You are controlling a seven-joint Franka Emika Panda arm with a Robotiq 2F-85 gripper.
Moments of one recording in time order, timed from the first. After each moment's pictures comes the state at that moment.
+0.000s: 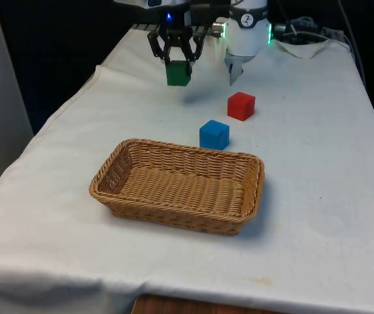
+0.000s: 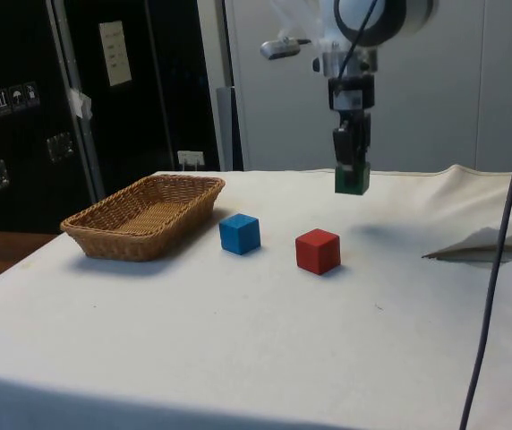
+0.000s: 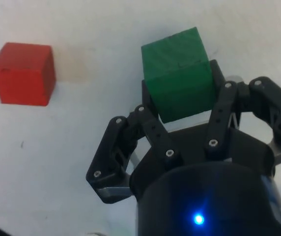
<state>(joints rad) 0.29 -0.07 -0.72 -2.69 -0.06 2.62 -0.26</state>
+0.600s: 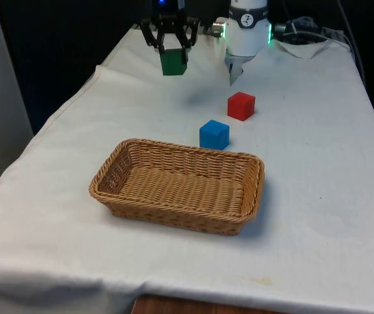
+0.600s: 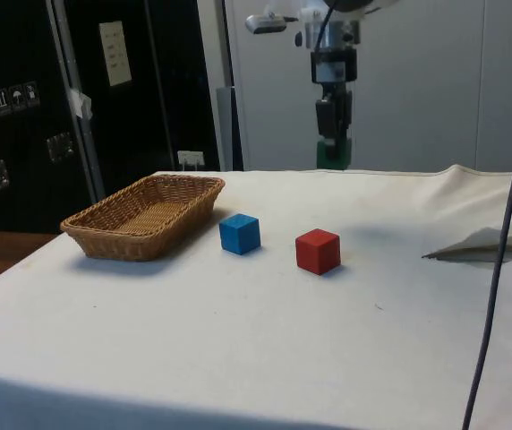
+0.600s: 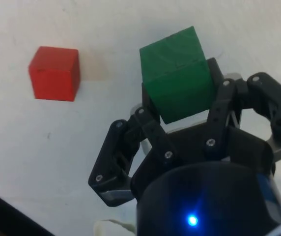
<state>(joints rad) 0.29 -0.11 -0.71 -2.58 -0.04 2.47 -0.33</state>
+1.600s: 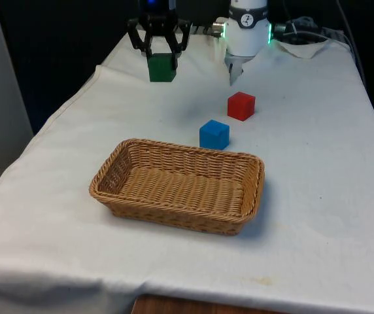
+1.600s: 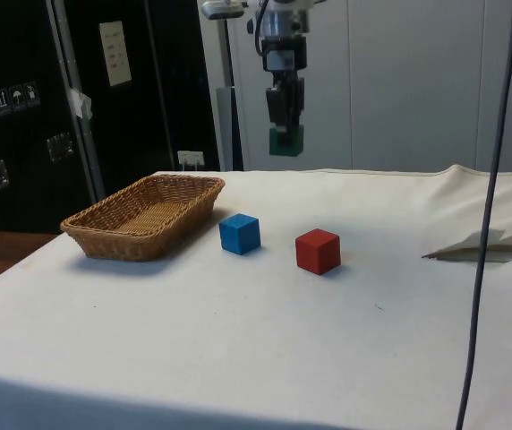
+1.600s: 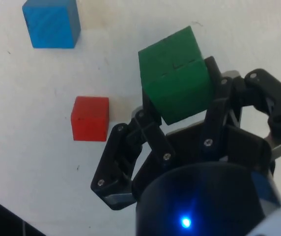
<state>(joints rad) 0.30 0.08 -0.65 -2.32 0.10 2.40 -0.40</state>
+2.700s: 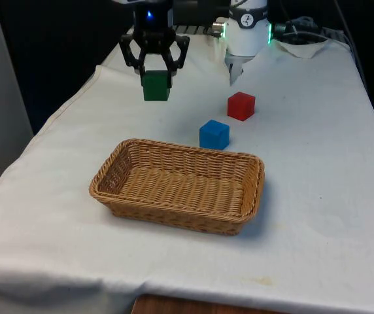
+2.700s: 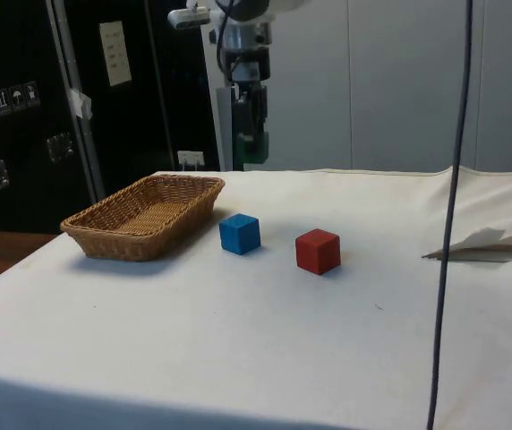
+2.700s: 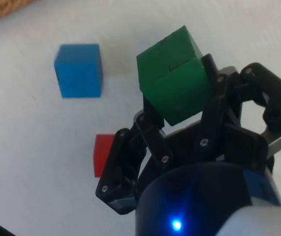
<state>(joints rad) 0.30 0.28 -0.61 -2.13 0.19 2.39 -0.51</state>
